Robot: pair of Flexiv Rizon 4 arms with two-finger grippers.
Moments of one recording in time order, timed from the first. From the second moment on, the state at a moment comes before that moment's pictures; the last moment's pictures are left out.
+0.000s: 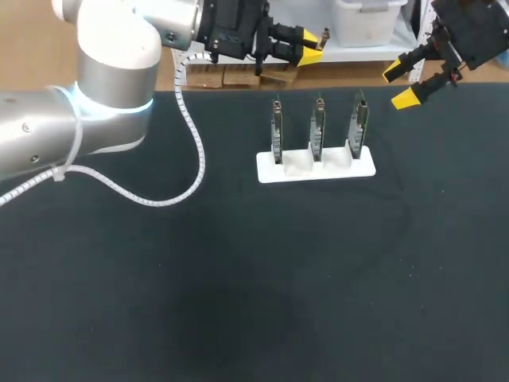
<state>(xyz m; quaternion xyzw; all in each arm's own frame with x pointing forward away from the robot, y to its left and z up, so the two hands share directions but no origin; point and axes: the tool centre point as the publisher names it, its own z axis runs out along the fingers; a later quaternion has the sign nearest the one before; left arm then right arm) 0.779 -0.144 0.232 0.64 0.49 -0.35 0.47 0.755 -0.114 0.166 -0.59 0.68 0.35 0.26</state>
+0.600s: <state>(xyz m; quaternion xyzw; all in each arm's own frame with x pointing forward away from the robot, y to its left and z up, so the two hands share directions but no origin) 0.775 -0.166 0.229 0.62 0.48 -0.39 0.48 0.755 -0.114 0.166 -0.59 0.68 0.35 0.26</state>
